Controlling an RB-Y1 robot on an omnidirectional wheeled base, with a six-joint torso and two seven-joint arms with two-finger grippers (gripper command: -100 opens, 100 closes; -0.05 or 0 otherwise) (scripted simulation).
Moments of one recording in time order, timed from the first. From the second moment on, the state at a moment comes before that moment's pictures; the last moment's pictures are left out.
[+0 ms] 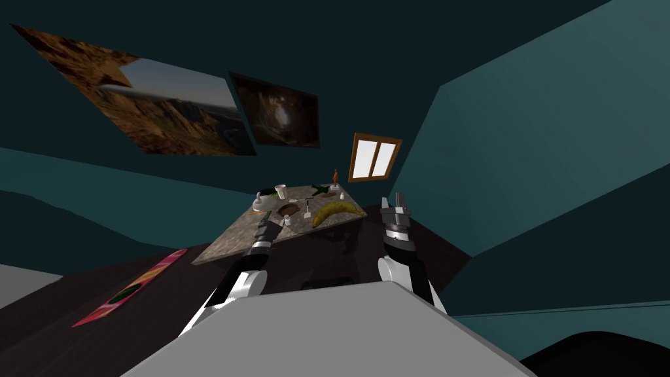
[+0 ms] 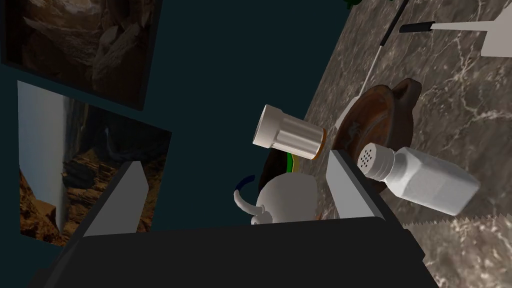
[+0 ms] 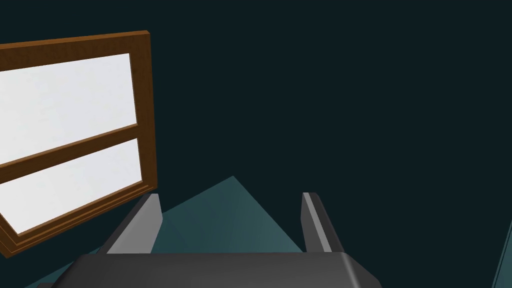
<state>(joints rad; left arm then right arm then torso) 0.43 0.19 0.00 -1.97 0.35 -0.21 0.19 0.51 0.01 0.01 -2.32 -0.12 -0.48 0.03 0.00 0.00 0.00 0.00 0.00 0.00</state>
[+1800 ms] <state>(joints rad) 0.27 0.06 0.10 -1.74 0.69 0.17 0.52 0.51 0.01 0.01 -2.32 -0.12 -0.48 0.03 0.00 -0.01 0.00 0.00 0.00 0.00</state>
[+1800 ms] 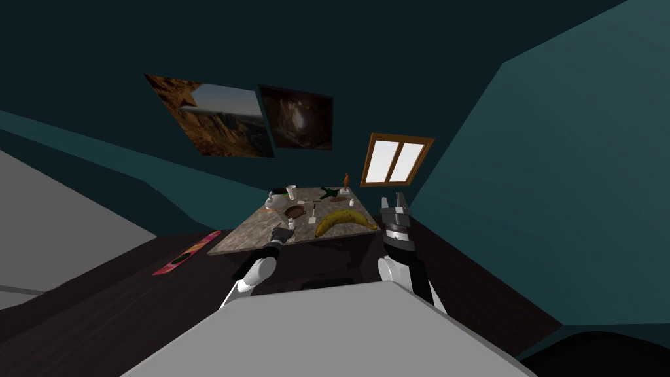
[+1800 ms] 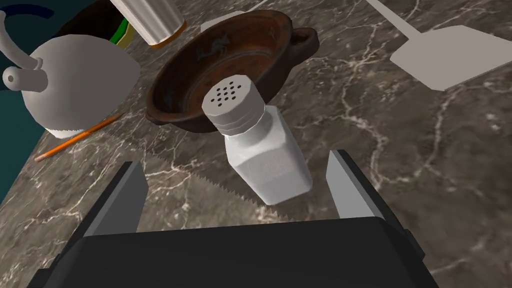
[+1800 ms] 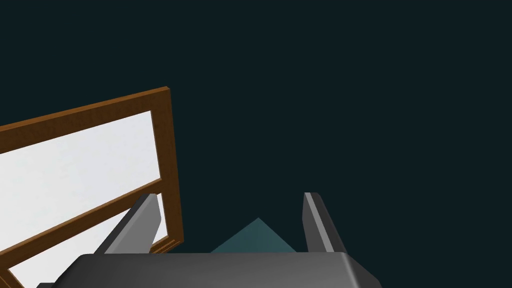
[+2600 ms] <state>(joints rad) 0.25 -0.02 0.11 -1.72 0.71 0.20 0.55 0.51 0.01 0.01 -2.32 -0.12 -0.48 0.03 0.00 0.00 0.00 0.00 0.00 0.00</state>
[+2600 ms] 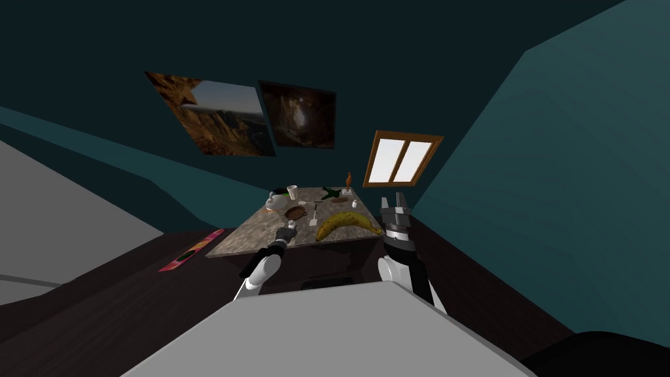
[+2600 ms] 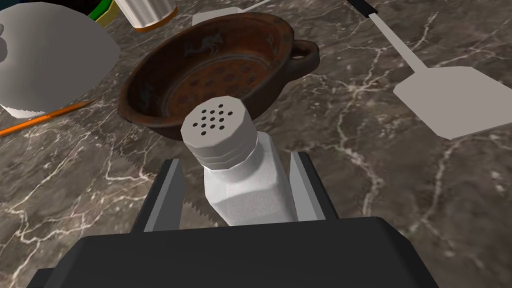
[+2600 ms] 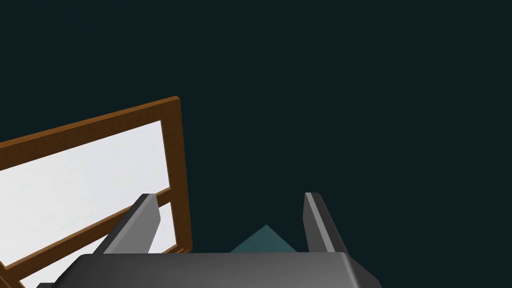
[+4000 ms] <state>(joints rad) 0.19 0.12 0.17 -1.71 0.70 0.22 0.58 0.51 0.01 0.01 -2.32 -0.12 -0.48 0.03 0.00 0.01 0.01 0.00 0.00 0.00</state>
